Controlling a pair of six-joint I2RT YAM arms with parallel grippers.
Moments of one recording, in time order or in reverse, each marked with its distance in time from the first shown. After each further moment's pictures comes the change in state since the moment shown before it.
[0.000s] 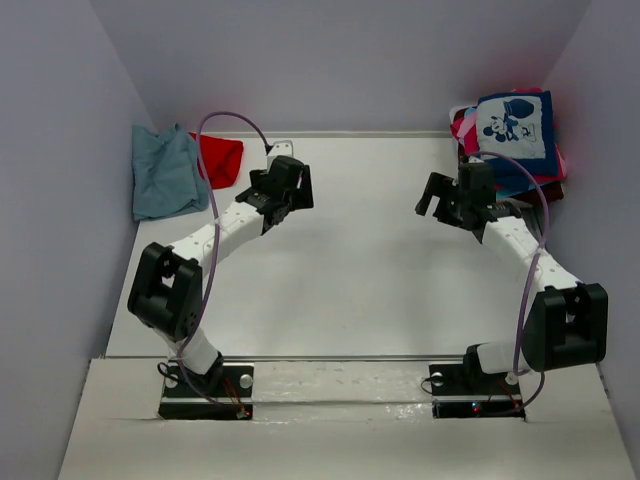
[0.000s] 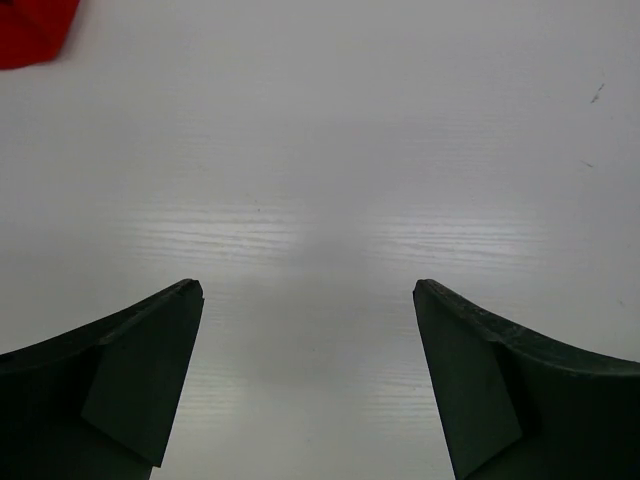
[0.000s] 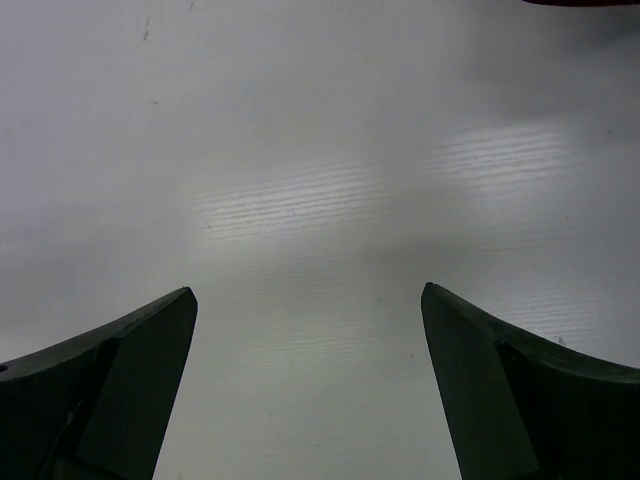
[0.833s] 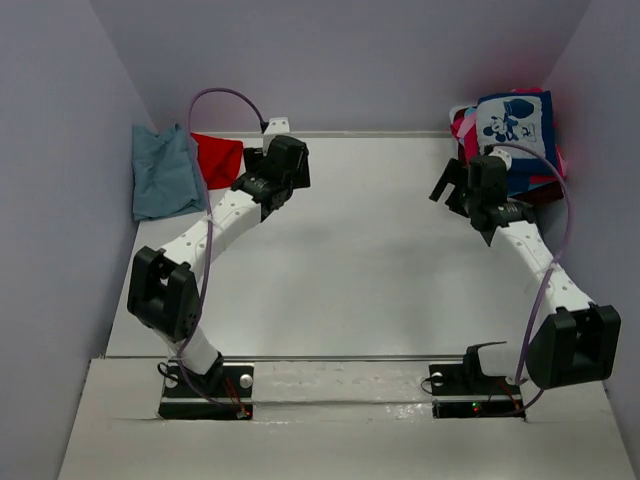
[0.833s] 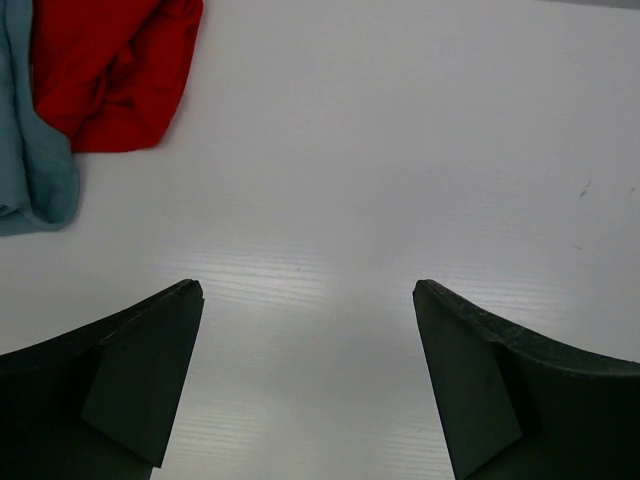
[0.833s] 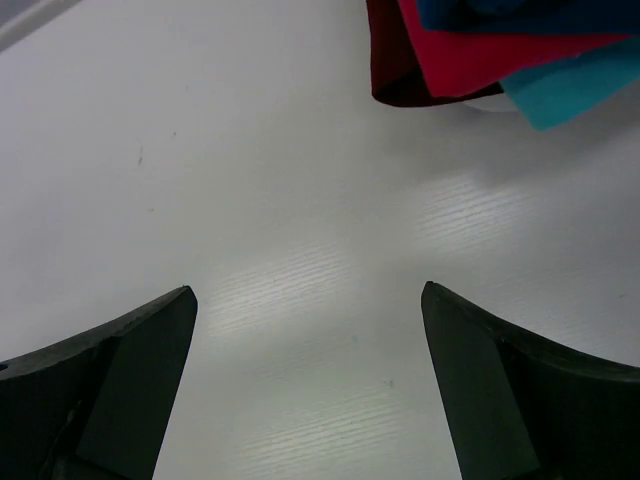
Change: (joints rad) left arm -0.007 -0.003 0.156 -0.097 -0.137 0.045; right arm 0.000 -0.061 0.042 -0.019 0.208 0.069
